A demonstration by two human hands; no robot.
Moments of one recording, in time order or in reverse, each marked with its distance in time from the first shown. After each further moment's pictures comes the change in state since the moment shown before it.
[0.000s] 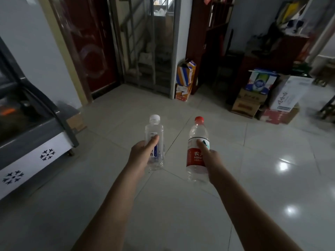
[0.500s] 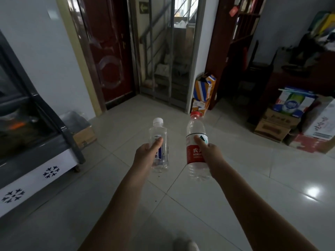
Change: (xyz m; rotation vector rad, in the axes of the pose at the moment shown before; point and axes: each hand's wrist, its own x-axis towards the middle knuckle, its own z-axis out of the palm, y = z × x) left_hand 0.204 0.076 0.017 0.012 0.121 0.020; right_hand 0.195 -0.140 0.082 -0.142 -0.133 -0.113
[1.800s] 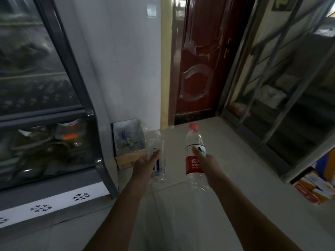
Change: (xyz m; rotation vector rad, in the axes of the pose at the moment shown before) left_hand 0.625 0.114 -0.220 -0.277 0.675 -0.125; right_hand 0.572 -0.266 0.473 -0.167 -0.626 -0.041
